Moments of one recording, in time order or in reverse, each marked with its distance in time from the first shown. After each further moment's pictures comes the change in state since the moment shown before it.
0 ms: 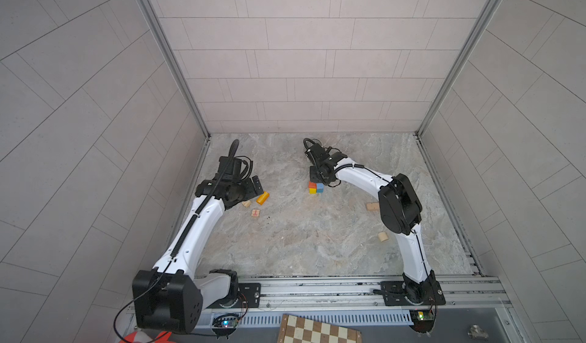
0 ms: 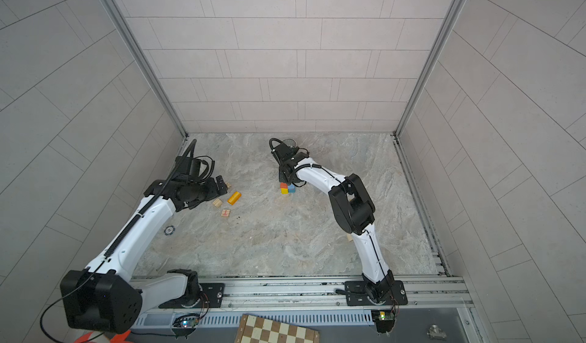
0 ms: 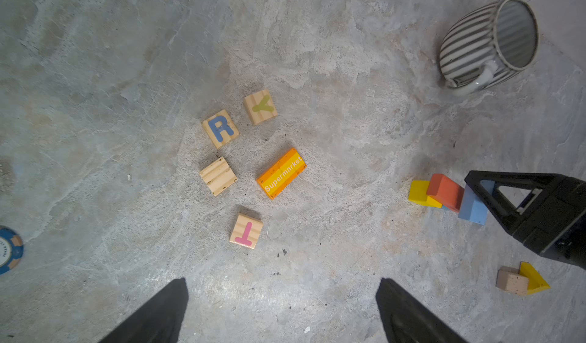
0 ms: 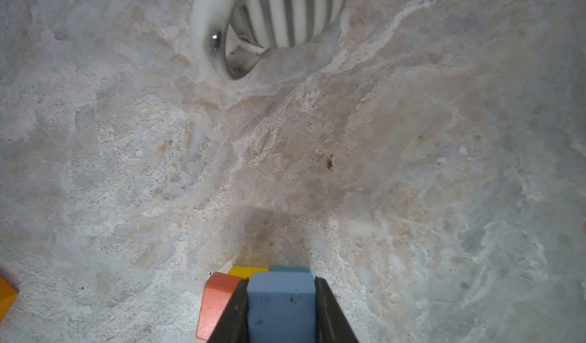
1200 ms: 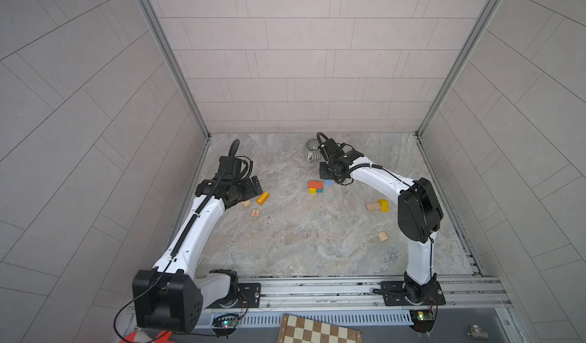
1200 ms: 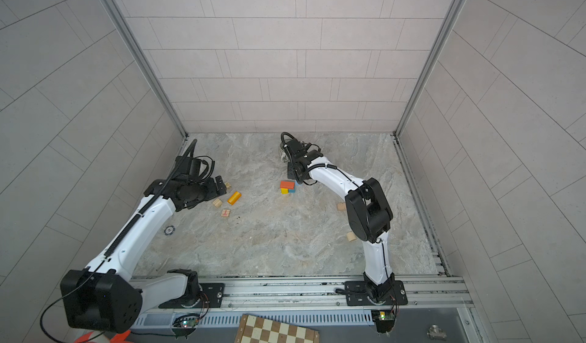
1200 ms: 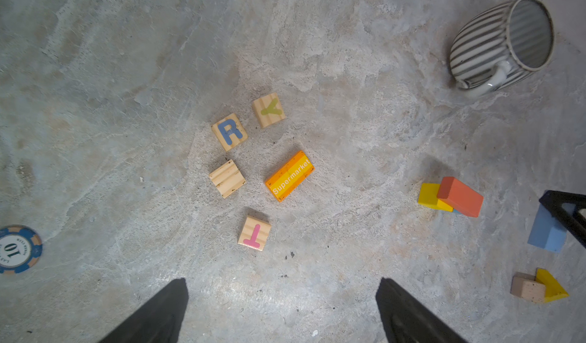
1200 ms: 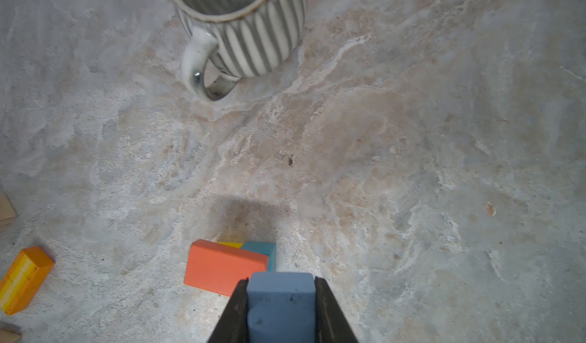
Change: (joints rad) left arm 0.000 0.000 0.002 -0.006 -0.028 0.009; right arm -0.043 -0.162 -0.116 0.026 -0.024 -0.033
